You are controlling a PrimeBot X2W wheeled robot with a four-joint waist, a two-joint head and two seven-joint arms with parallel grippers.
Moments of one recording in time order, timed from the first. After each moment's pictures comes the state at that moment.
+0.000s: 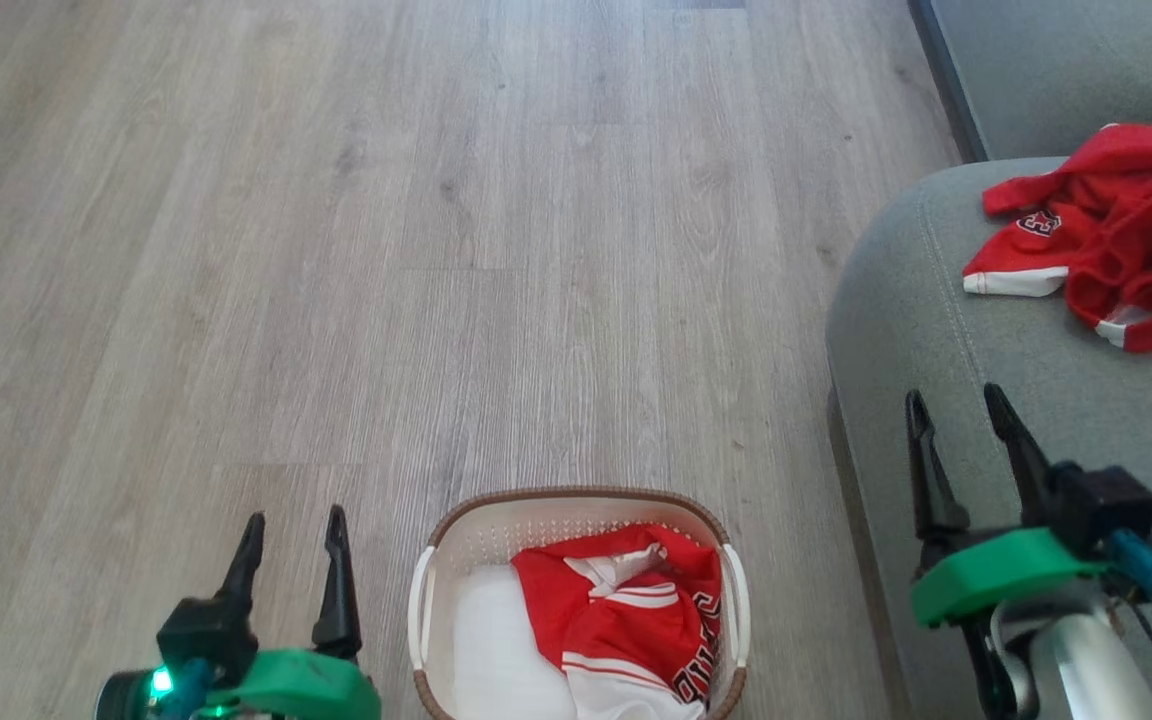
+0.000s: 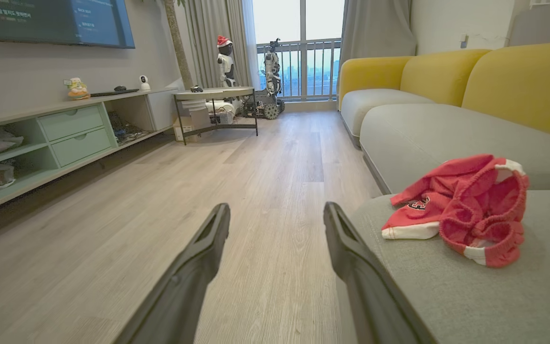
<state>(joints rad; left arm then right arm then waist) 0.08 0.15 -0.30 0.16 -0.32 0.23 -0.25 -0.08 -0.05 -0.03 0.25 0.14 0.13 -0.25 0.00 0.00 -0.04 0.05</state>
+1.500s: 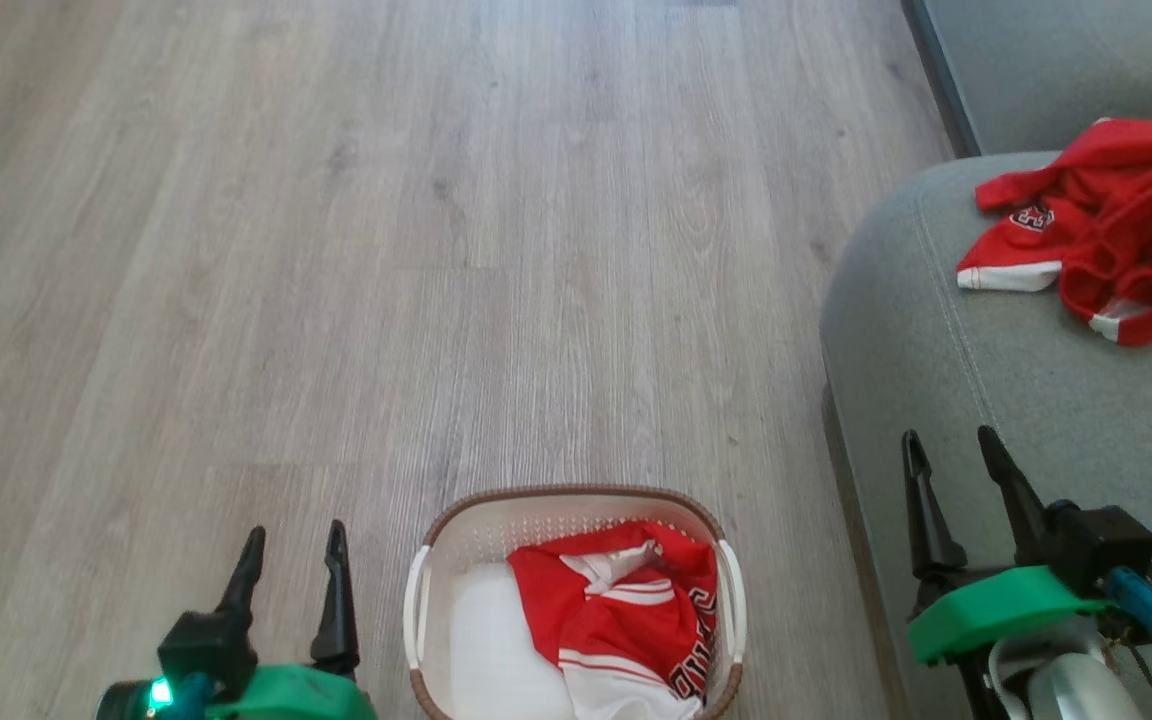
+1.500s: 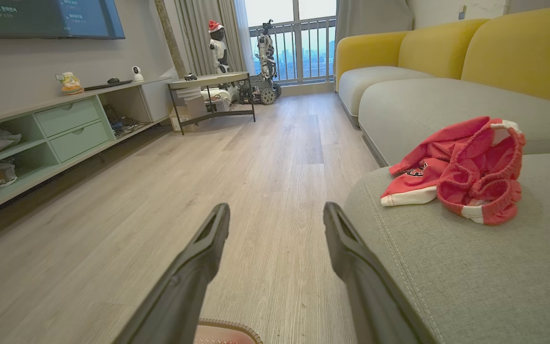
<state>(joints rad) 0.11 0.11 -0.22 0.17 -0.24 0.15 -0.25 -0.01 -0.05 -0.01 0.23 0.18 0.13 -0.25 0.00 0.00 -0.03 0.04</state>
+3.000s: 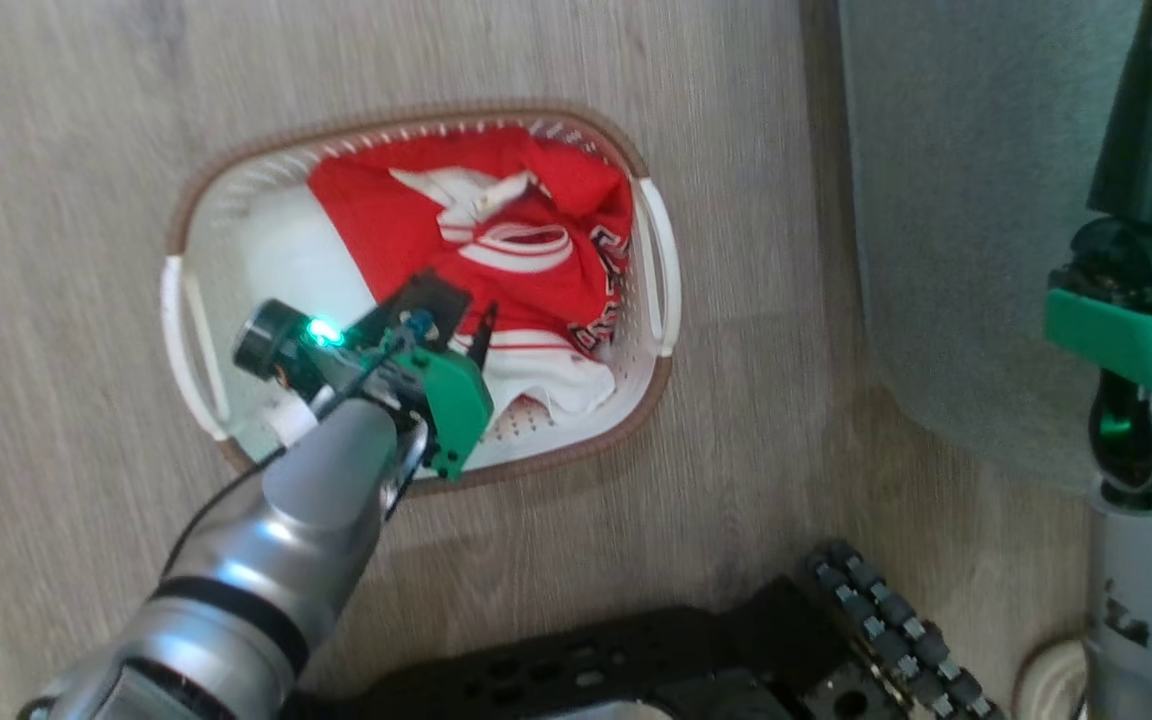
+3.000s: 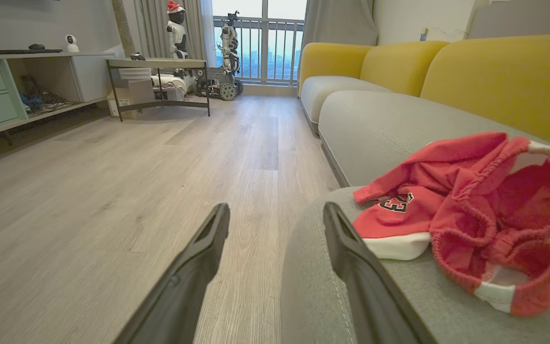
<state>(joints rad) -0.81 0.05 -0.83 1.07 -0.30 0.04 -0.19 -0.41 -0.05 -0.09 -0.23 0.14 0.13 -0.26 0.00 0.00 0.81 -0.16</state>
